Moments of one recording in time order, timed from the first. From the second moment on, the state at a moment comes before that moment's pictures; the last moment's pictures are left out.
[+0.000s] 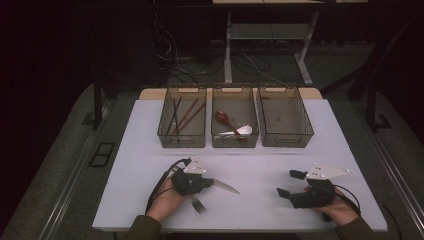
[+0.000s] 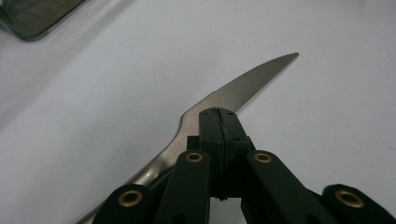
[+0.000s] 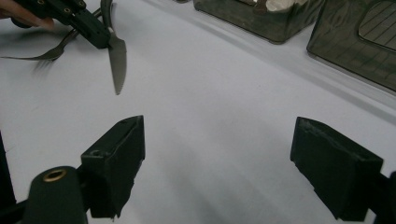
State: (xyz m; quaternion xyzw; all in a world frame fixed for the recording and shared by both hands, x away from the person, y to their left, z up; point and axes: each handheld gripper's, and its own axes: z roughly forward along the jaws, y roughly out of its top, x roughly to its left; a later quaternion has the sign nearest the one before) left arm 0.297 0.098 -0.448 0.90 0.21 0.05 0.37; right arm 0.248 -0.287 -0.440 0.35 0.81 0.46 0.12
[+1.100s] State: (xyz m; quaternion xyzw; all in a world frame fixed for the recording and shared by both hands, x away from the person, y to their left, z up) left arm 0.340 0.082 -0.443 0.89 0.23 0.06 0.39; right arm 0.247 -0.286 -0.440 0.34 0.81 0.45 0.12
